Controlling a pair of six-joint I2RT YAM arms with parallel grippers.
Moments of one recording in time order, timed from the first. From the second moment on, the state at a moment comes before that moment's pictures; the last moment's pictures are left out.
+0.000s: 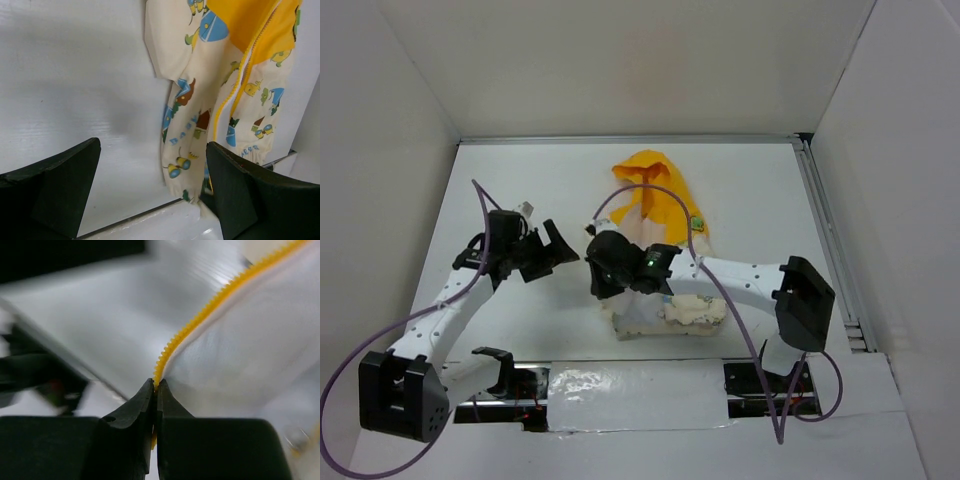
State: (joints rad) left arm -0.16 1.09 0.74 -0.50 0.32 -0.66; right arm 1.13 1.67 1.25 -0.52 0.17 0.71
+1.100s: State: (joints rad) left arm -0.45 1.01 0.67 -0.50 0.43 -0.69; right arm 1.09 0.85 0.56 -0.43 0.49 1.17
